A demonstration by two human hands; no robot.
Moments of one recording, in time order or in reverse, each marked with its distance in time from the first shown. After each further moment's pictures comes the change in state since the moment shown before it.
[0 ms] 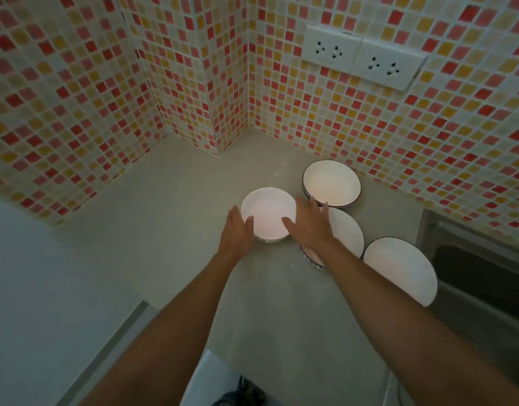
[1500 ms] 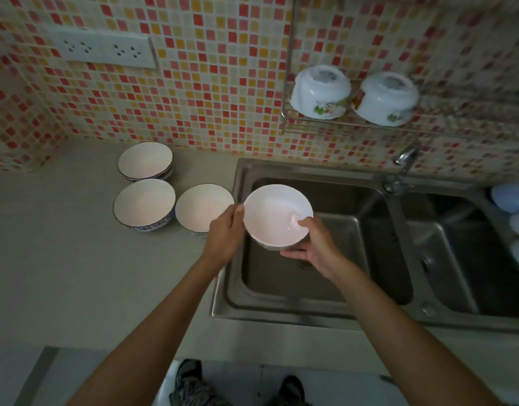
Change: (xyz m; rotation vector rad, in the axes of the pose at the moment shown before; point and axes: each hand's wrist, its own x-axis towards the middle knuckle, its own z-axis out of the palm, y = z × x) left_hand -0.256 0.190 0.212 -0.162 -0.242 0.541; right_hand -0.336 0.290 -0.085 1.645 0.241 0.599
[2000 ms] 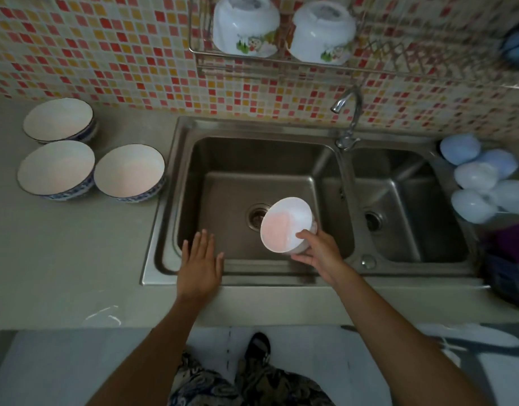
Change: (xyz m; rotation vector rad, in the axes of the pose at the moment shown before) left_hand -0.100 -0.094 0.146 0.794 -0.242 0.072; right_hand -0.013 0.074 -0.180 -0.006 0.245 0.105
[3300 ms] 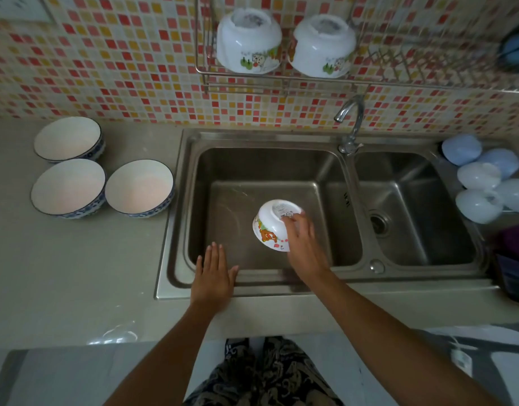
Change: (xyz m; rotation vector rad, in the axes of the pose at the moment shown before) left_hand 0.006 -0.003 0.003 -0.025 -0.128 -0.004; right_hand 0.017 0.018 0.044 -1.438 0.276 -0.937
